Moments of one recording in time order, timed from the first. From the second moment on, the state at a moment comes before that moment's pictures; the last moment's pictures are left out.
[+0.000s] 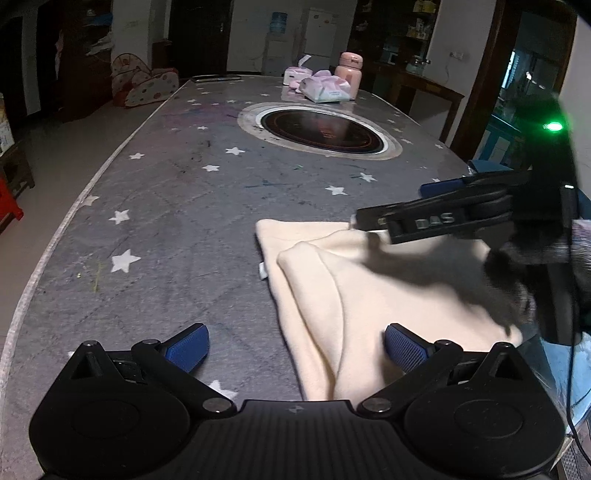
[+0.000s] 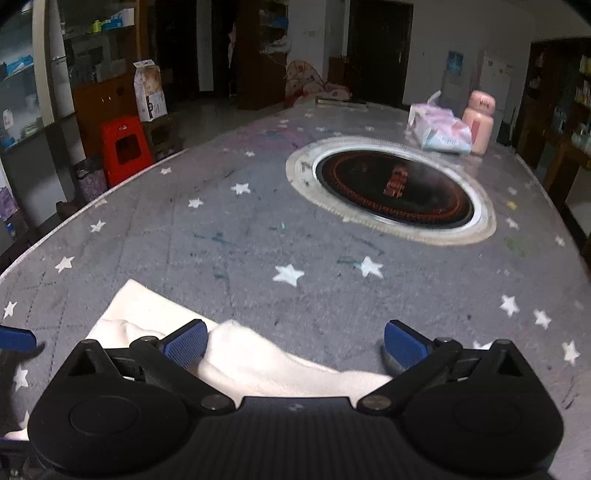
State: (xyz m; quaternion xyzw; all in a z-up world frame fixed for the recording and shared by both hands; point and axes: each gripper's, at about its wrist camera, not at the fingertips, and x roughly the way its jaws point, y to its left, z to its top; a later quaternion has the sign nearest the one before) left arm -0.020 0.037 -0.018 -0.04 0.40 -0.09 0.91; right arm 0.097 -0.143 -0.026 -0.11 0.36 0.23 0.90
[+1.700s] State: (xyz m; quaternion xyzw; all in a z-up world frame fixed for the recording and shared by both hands) left arm -0.001 0.098 -0.015 -0.28 0.42 -0.03 0.86; right arm -0.072 -0.093 -0.004 -0.26 0.28 0.43 0.82
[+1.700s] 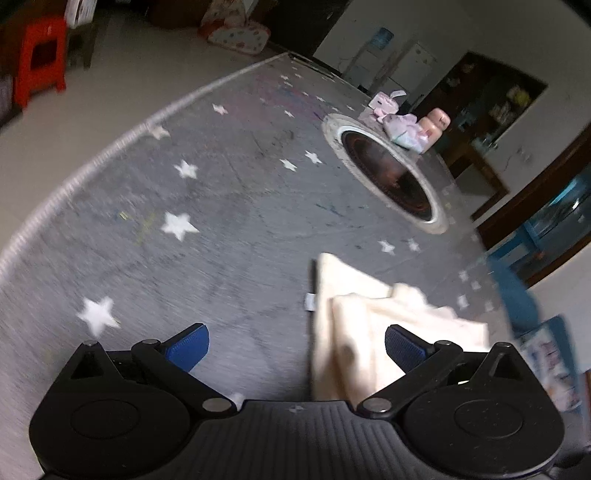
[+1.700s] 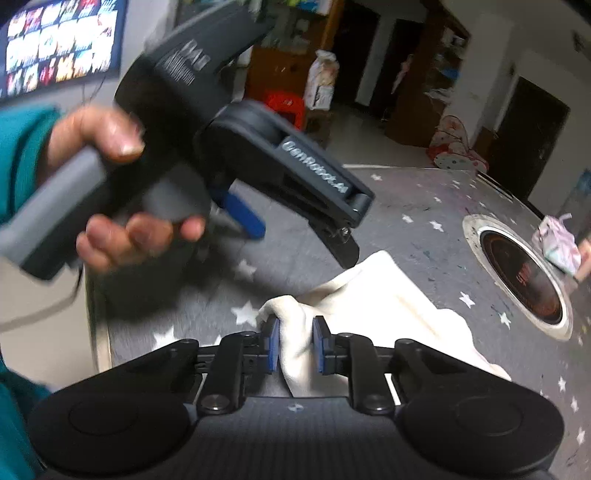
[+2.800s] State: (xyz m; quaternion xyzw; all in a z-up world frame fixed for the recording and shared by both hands) left arm 0.018 0.063 -0.040 -0.38 0.45 -0.10 0.81; right arm -0.046 -0.181 0.017 -0.11 0.30 0.39 0.86
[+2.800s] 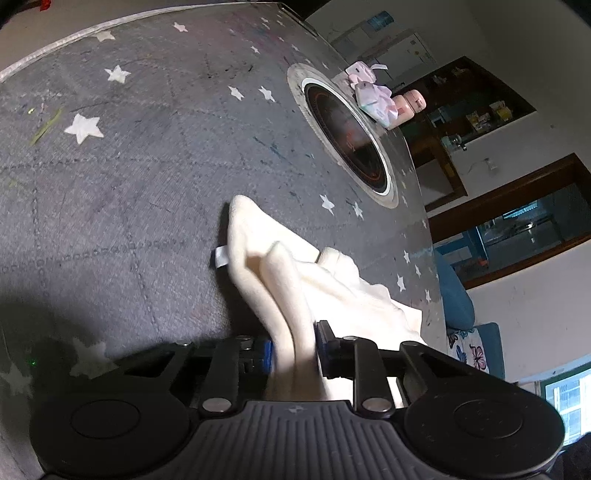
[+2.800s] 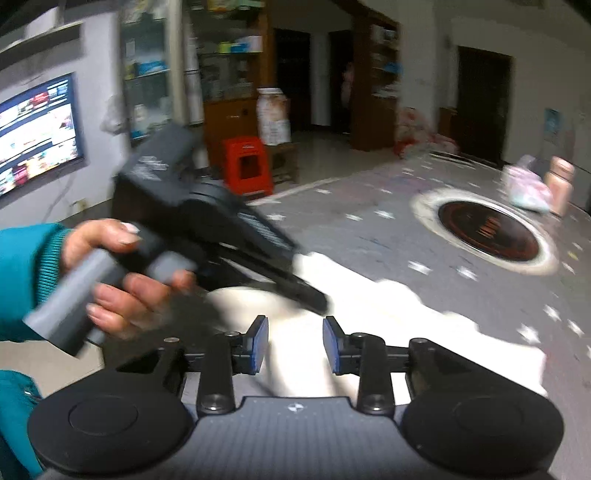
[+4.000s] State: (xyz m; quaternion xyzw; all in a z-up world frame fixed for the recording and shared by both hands) left arm 0.041 0.034 -0.013 -0.26 0.45 -0.11 0.85; right arm 0.029 -0.328 -0.023 0.16 0.34 0.21 0.90
